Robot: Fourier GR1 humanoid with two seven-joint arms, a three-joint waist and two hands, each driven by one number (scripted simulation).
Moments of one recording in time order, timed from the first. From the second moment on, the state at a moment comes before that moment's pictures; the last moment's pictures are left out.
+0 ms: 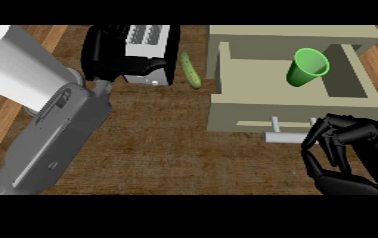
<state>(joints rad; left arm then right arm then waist) -0.75 0.38 -0.39 -1.19 0.82 0.41 -0.31 -0.01 -0.27 -0.05 -2.06 -0.04 0.39 0.12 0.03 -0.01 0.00</state>
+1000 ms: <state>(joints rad) -0.21 0.57 -0.23 -1.52 0.85 0.17 -0.35 -0.18 -0.28 0.22 -1.59 0.68 0.19 -0.15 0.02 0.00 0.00</state>
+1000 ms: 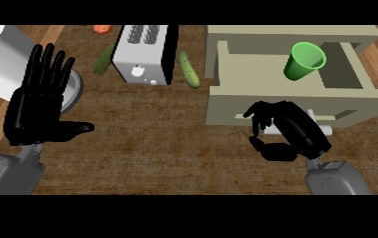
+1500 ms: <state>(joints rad) -0.12 0.56 -0.12 -1.50 0.84 0.03 -0.36 -0.40 -0.21 0.20 -1.14 0.82 0.09 -0.24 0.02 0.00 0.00</state>
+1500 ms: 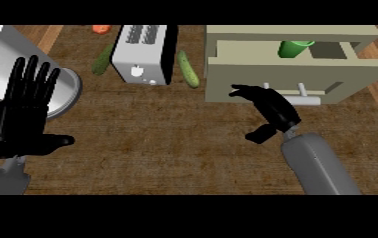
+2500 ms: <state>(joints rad) -0.12 0.52 -0.04 -1.42 0.80 -0.13 -0.35 -0.89 -0.28 -0.02 -0.32 0.79 0.06 -0.61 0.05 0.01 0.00</state>
